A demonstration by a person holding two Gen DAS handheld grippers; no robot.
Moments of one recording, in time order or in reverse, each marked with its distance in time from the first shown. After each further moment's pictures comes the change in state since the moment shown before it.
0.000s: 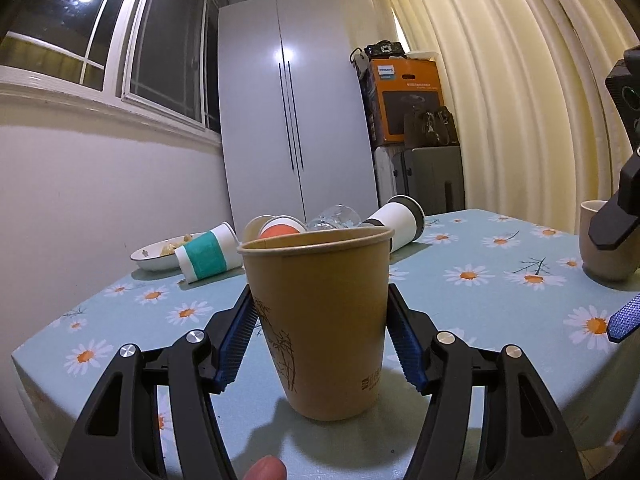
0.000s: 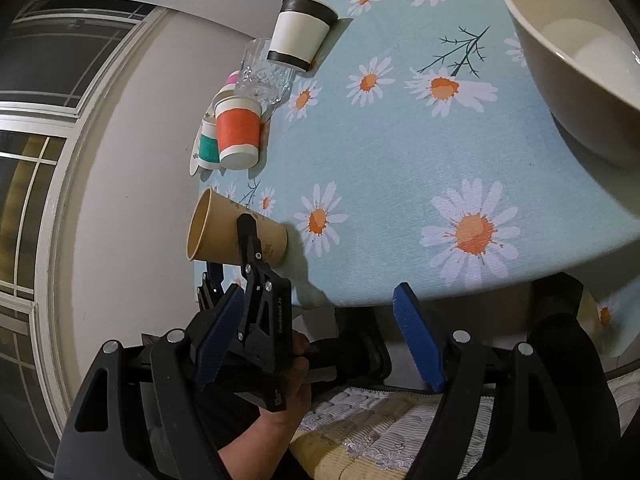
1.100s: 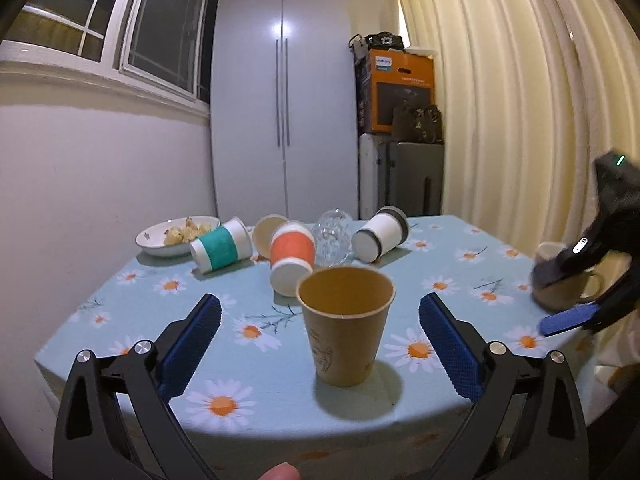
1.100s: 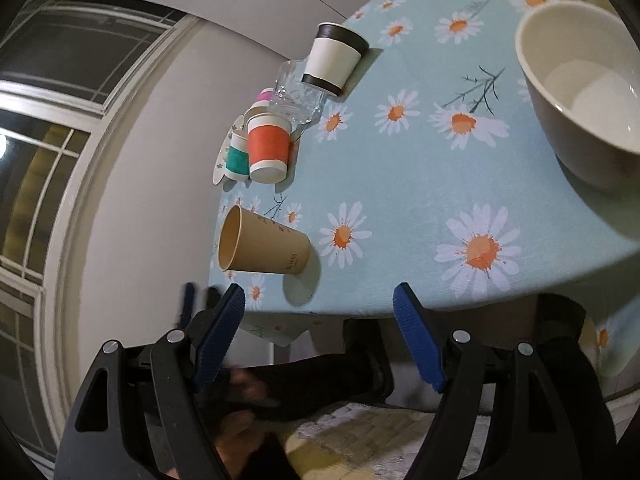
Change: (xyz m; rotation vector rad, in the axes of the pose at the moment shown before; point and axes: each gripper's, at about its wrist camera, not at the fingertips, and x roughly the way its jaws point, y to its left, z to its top) left arm -0.062 0.060 0.059 -0.075 0.126 -0.136; right arm -0.018 0.016 -0.008 -0.103 -0.100 0.007
